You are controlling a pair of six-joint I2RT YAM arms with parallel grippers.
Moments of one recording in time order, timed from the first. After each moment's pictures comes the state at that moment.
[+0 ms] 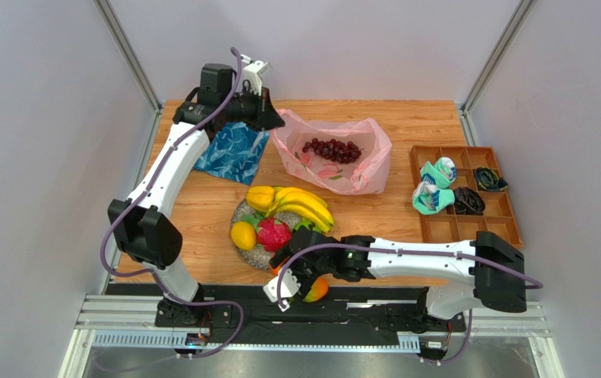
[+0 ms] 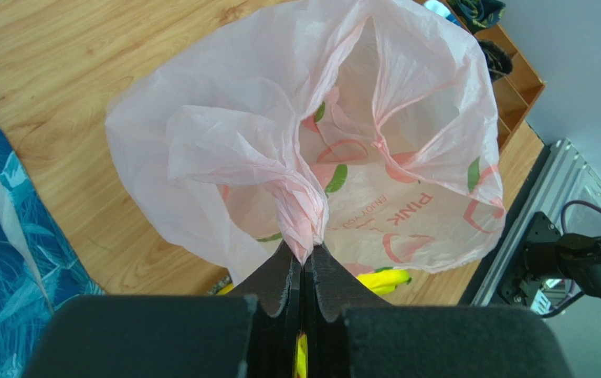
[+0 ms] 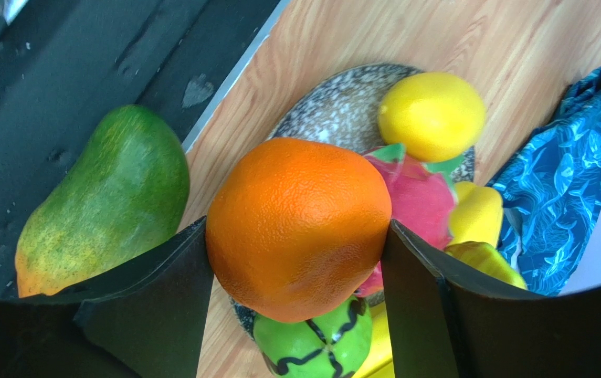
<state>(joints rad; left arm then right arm) -0.31 1.70 1.77 -0.59 0.67 -0.07 1.31 1.40 0.93 -0.31 -0.16 -1.04</state>
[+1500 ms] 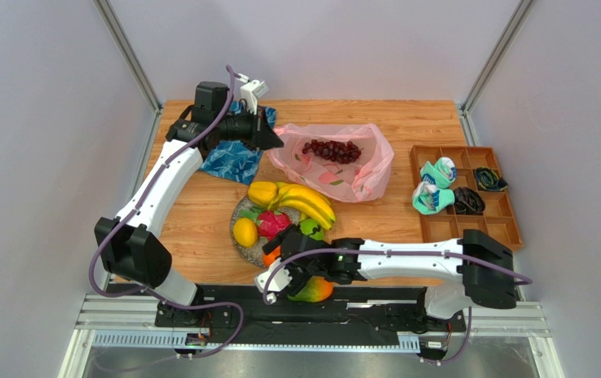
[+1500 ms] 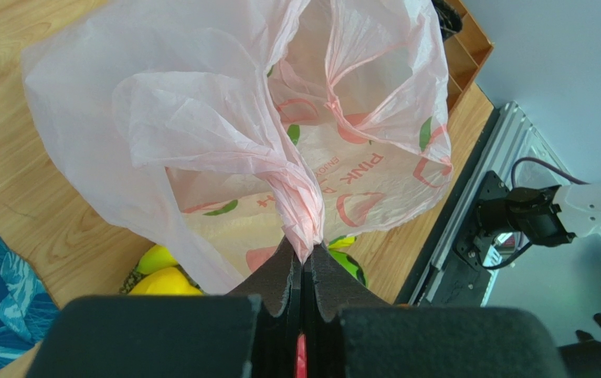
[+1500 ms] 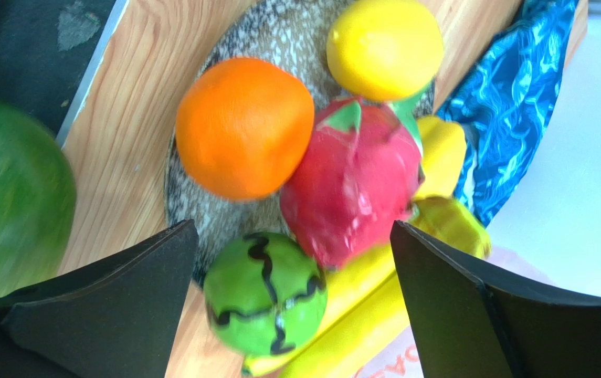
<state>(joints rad) -0.31 1.55 1.55 -0.57 0.76 -0.09 1.34 1.50 0.96 -0.26 0.16 -1.04</state>
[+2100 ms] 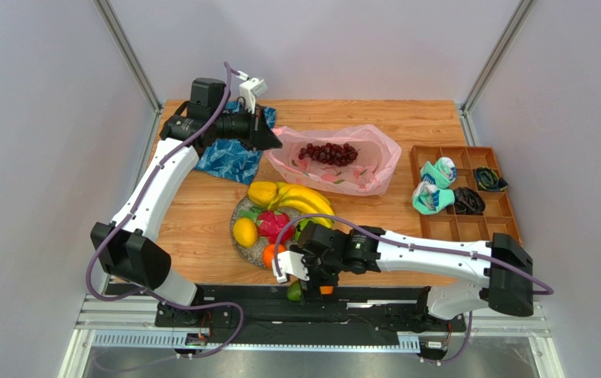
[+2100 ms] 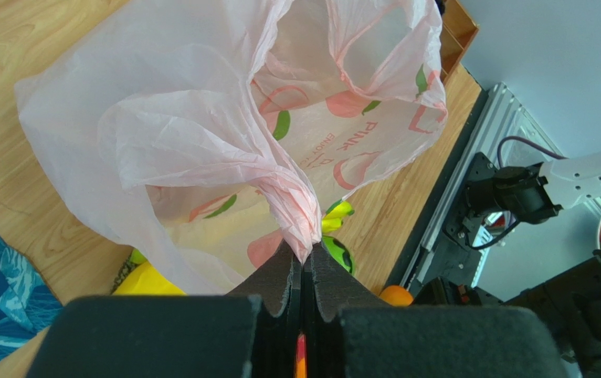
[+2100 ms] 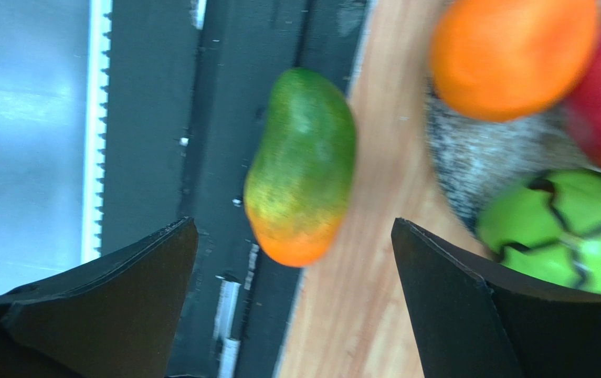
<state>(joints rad) -0.31 1.53 1.62 -0.69 0.80 -0.04 1.26 1.34 0.99 -0.68 -0.27 -0.45</state>
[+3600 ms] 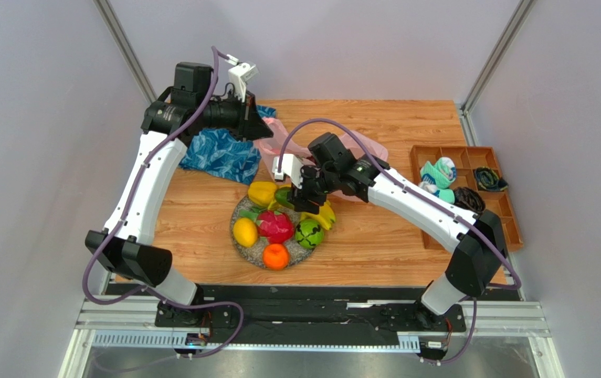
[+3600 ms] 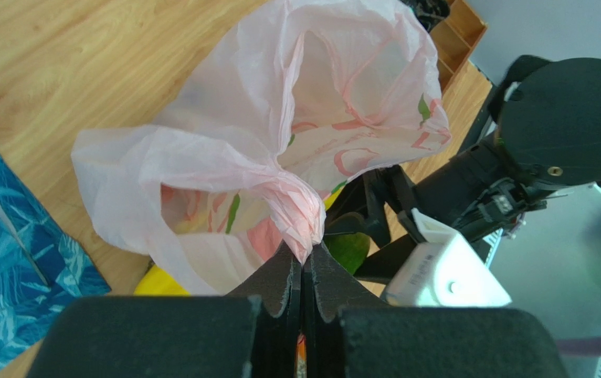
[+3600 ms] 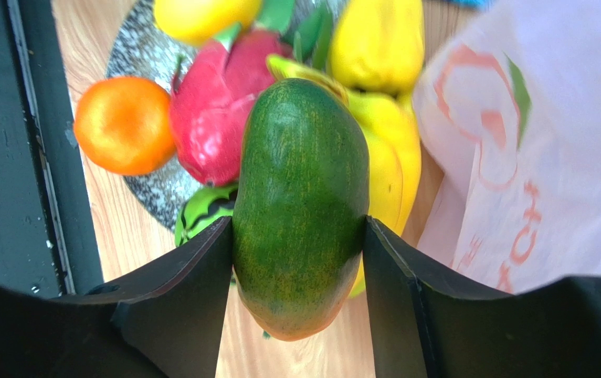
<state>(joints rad) -0.28 1.55 1.86 -0.91 0.78 0.05 0.81 1.59 1.43 -0.66 -0.38 -0.56</state>
